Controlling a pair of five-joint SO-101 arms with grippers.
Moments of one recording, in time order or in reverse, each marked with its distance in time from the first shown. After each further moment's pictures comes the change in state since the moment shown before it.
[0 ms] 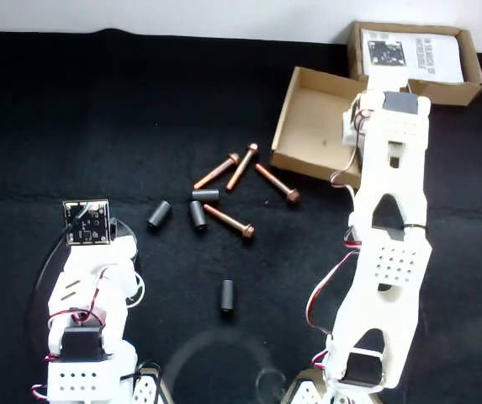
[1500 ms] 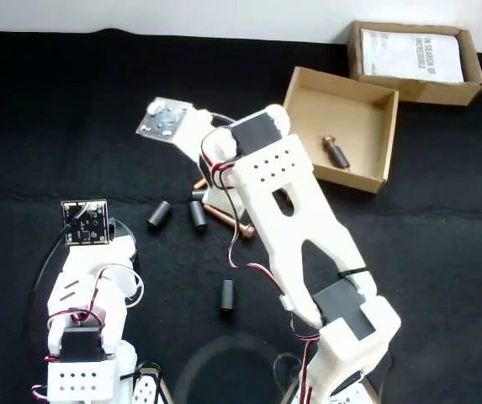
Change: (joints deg) left arm -0.4 0.0 0.0 0.0 0.0; right arm -39.1 -34.5 25.9 18.3 30.7
